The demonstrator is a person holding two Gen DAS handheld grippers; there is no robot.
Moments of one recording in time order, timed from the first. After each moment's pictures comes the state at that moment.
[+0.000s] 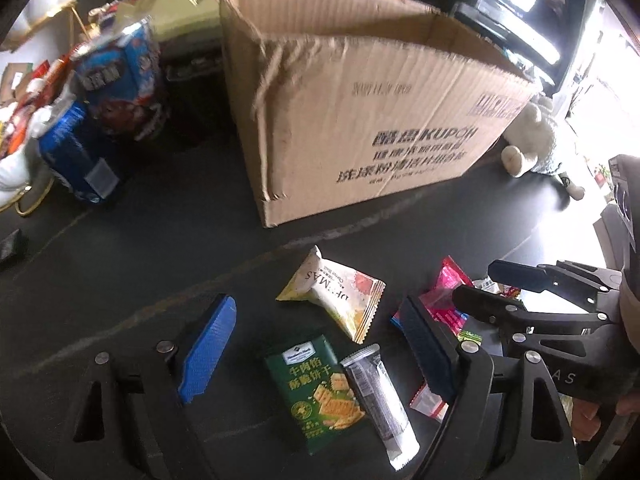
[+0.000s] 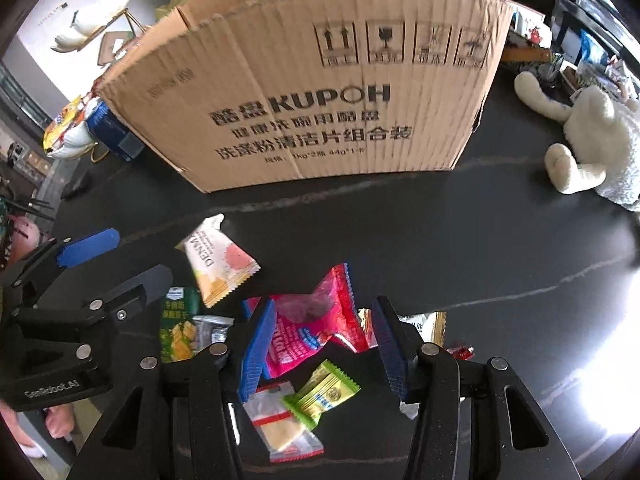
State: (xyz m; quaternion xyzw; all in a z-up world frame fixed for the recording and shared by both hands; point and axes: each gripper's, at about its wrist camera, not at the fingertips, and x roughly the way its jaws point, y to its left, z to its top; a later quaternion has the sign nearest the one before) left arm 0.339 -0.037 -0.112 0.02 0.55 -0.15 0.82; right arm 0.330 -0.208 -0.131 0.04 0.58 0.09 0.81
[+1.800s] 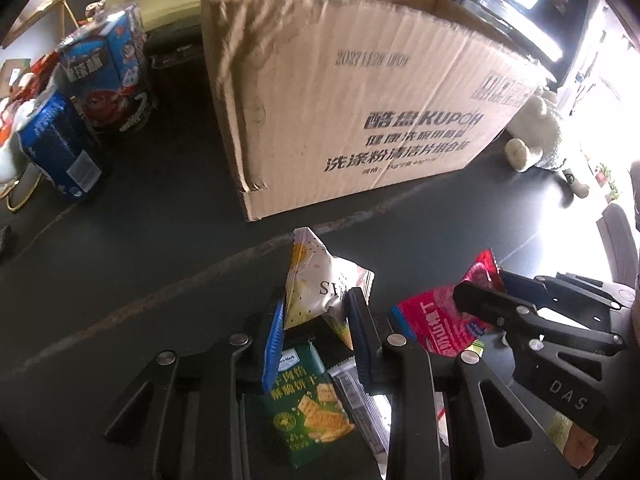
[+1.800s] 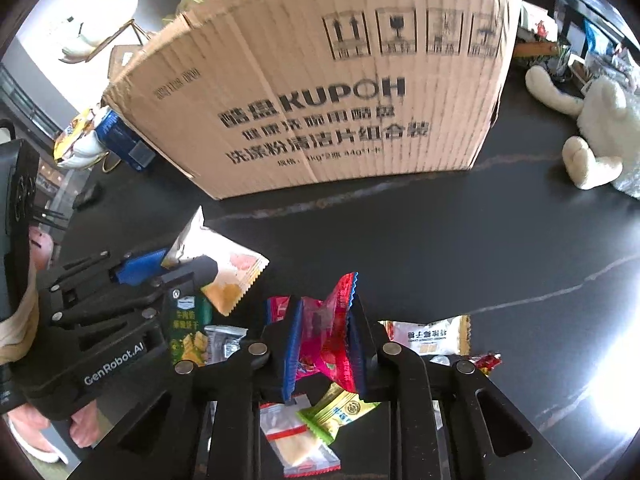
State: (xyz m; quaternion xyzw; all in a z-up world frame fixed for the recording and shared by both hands) left arm 0.339 -0.055 -0.123 0.01 0.55 -0.15 0.82; right arm 0.315 -0.202 -0.130 0.07 0.55 0.11 0.83
